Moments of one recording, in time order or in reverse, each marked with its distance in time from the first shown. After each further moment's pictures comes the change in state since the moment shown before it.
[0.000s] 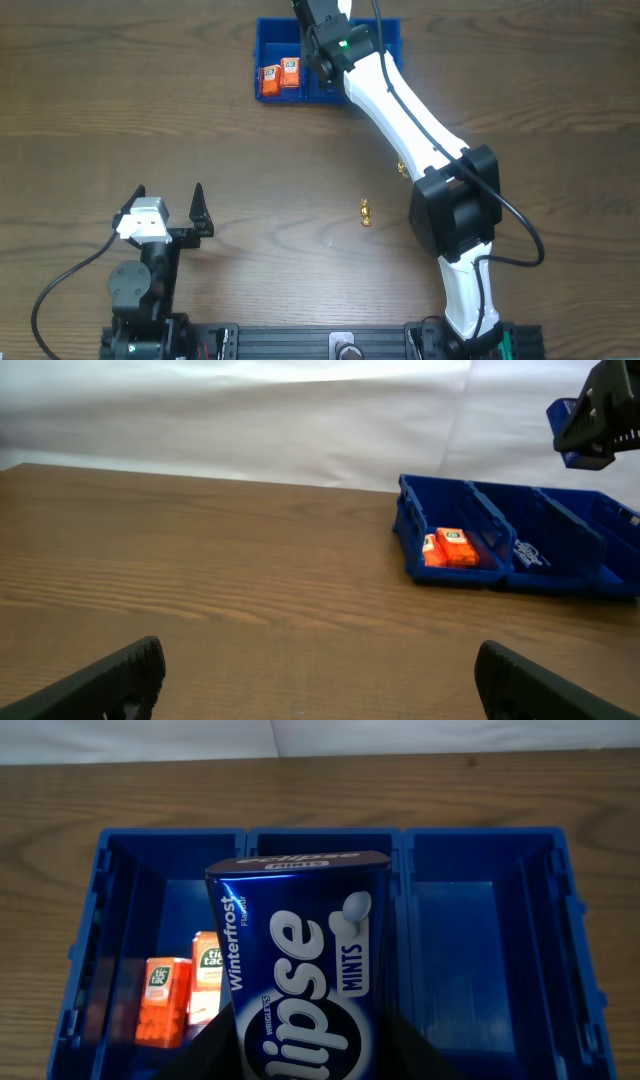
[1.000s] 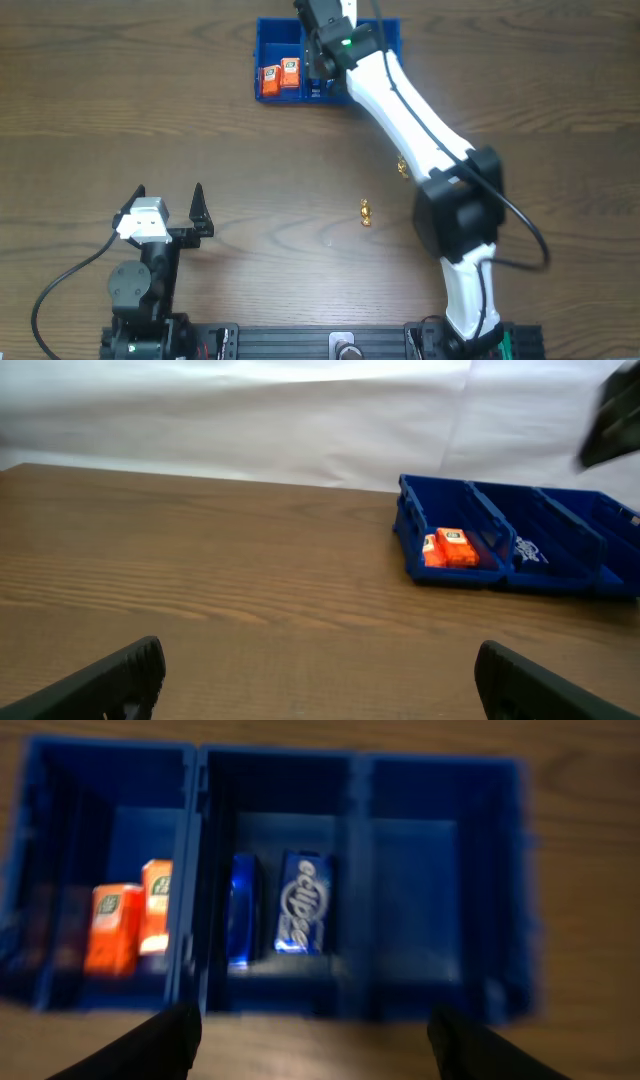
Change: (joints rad) left arm 0.000 0.000 0.000 0.000 0.000 0.000; right arm -0.011 -0.068 -0.006 -0.206 -0.009 -0.024
